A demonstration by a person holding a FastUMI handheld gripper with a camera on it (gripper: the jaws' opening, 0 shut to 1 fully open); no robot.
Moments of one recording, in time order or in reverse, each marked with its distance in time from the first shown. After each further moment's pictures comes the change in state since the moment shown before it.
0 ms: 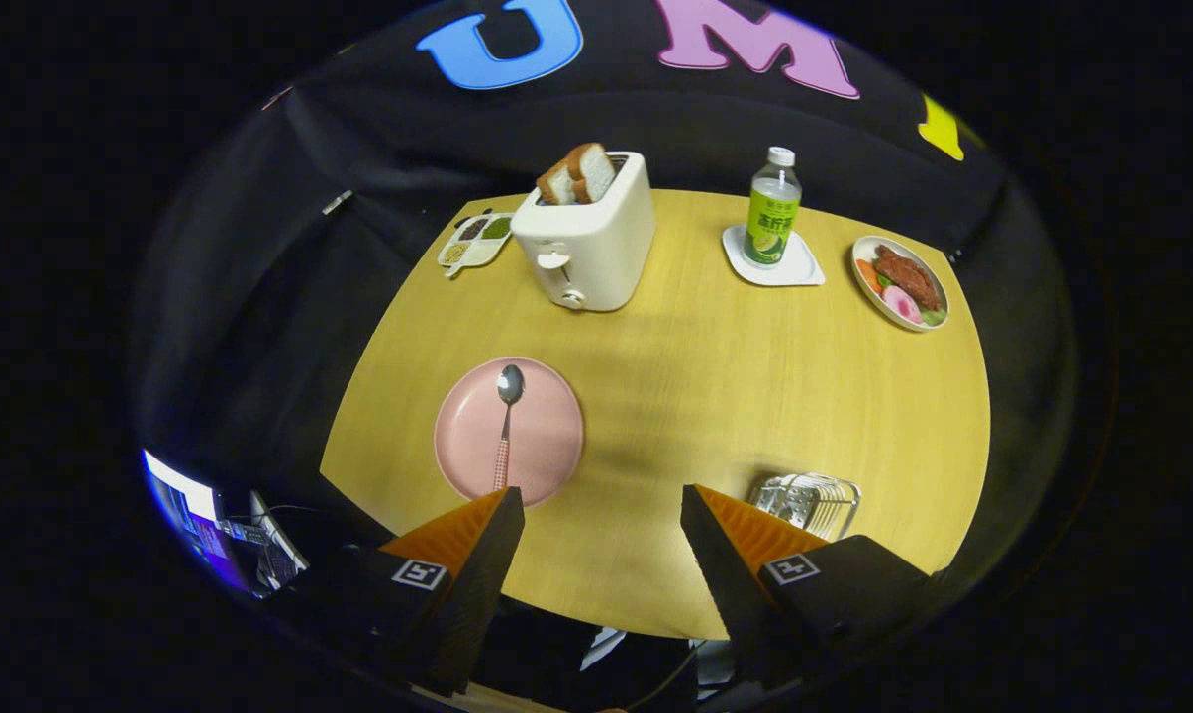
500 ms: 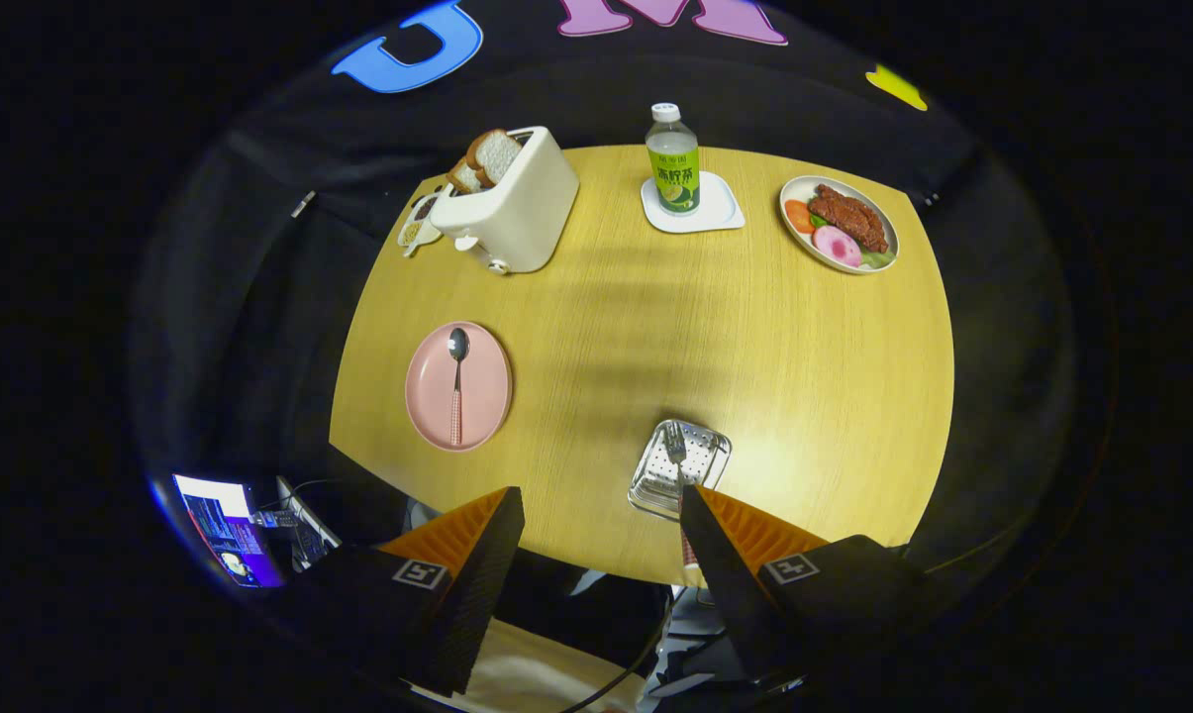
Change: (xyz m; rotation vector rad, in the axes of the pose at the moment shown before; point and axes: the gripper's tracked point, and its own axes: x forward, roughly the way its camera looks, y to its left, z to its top) arm -0.079 -0.116 -0.002 0.115 0.190 0.000
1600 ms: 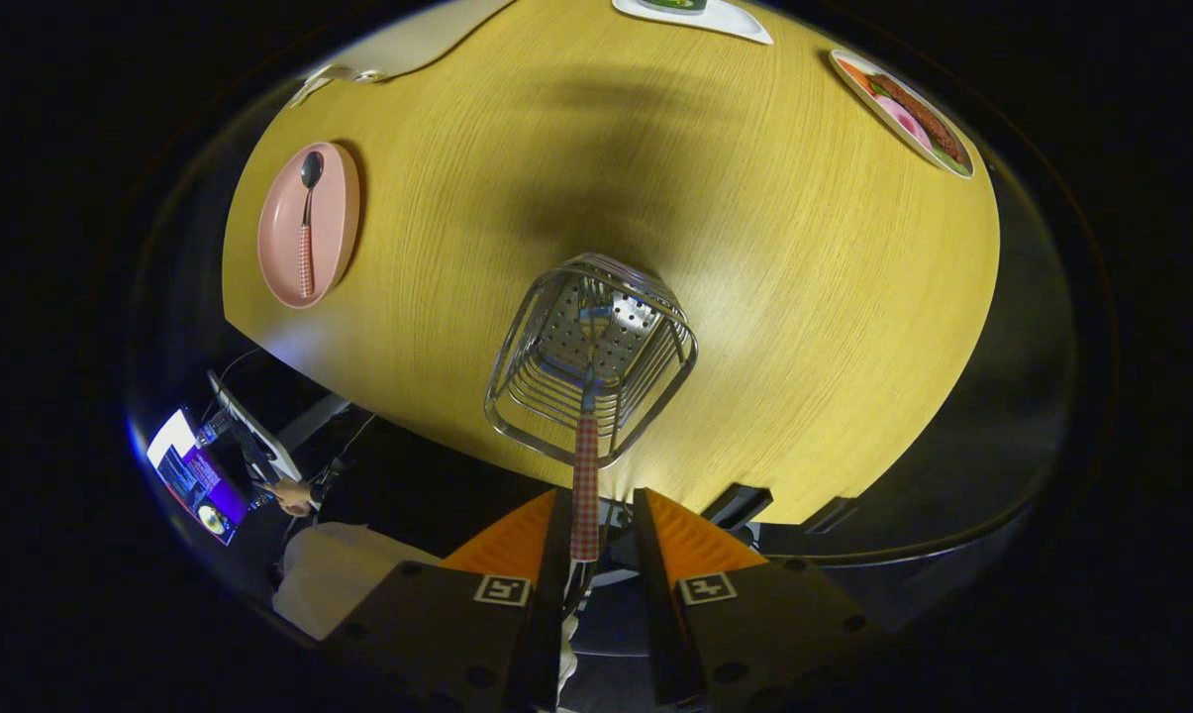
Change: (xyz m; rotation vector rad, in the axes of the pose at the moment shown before) arm 0.067 -0.093 -0.089 -0.114 0.688 -0.153
